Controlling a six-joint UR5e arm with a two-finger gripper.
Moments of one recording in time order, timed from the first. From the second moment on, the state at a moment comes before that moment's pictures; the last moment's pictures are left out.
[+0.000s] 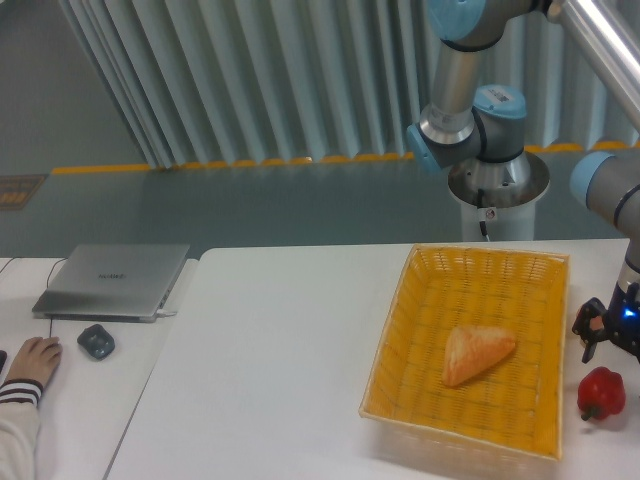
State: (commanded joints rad) arm 2.62 -2.01 -1.60 -0.99 1.34 1.19
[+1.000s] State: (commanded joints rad) arm 2.60 -2.05 -1.60 -0.96 1.35 1.19
